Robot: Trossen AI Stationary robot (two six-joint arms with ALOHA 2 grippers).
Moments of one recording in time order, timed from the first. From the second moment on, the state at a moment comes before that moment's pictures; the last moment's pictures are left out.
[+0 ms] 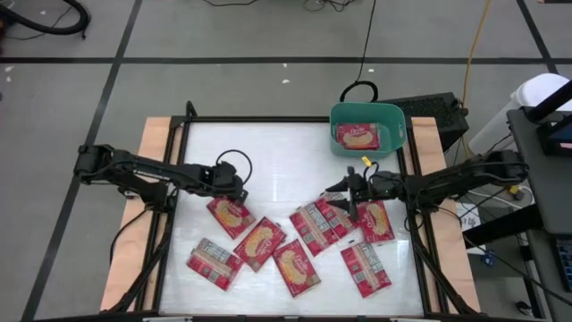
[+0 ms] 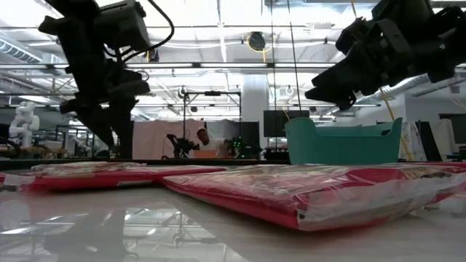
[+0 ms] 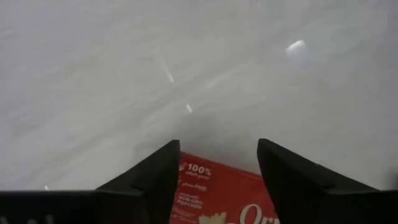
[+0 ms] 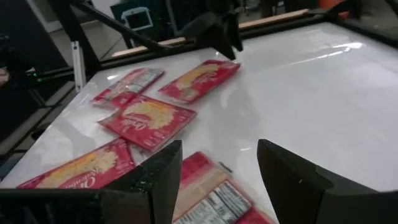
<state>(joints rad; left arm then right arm) 0.00 1.31 0.70 -0.66 -0.32 -1.01 0.02 1.13 0.22 0.64 0.00 0.23</state>
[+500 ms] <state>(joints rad) 0.04 1.32 0.54 -0.57 -0.30 -1.16 0.10 1.33 0.34 0.67 0.00 0.21</state>
